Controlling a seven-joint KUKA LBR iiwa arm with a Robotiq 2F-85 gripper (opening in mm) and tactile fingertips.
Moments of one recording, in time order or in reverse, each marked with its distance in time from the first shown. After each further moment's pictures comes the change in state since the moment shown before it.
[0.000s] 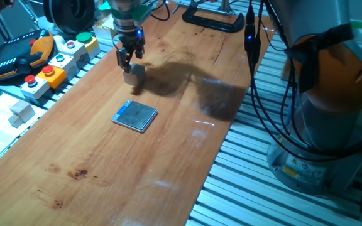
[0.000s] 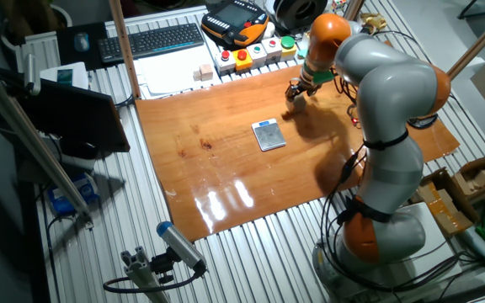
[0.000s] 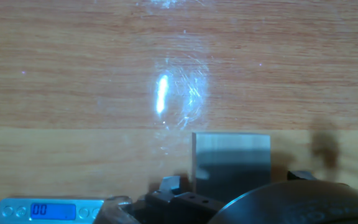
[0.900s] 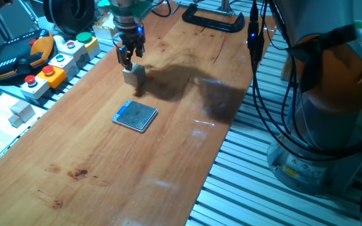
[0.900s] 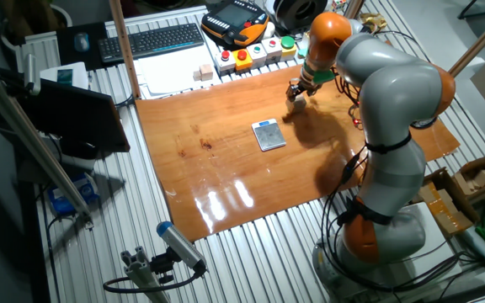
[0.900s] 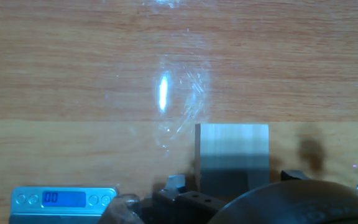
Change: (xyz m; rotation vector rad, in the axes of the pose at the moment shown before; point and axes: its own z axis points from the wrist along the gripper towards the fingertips) arm 0.008 0.005 -0.021 0.010 -0.009 0.012
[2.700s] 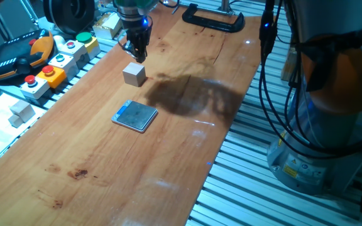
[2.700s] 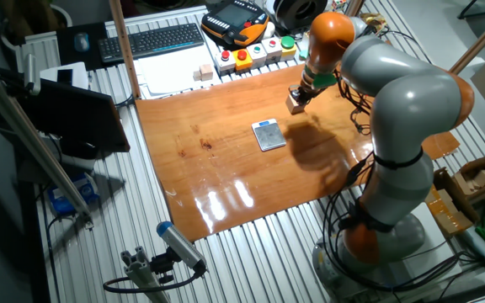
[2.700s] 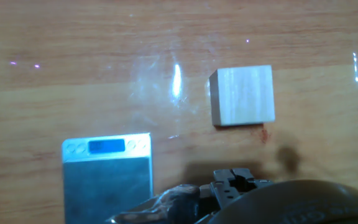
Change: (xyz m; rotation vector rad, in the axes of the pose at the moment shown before) arm 0.043 0.026 -0.054 0.021 0.007 0.061
